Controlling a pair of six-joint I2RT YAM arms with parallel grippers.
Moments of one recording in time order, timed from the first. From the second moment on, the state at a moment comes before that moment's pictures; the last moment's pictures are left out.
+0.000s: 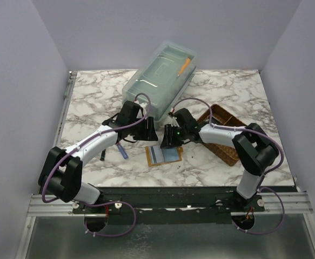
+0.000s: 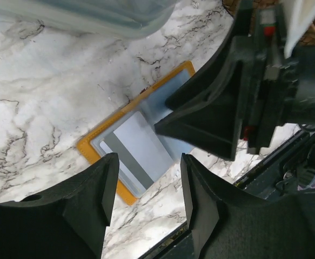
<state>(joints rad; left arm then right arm) -0.52 1.43 0.93 -0.35 0.36 -0.43 0.68 1.79 0.99 -0.08 -0.33 0.57</state>
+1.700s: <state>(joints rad) -0.57 1.49 0.96 -0.35 0.19 -0.23 0.20 1.67 1.26 -0.56 0.22 0.61</state>
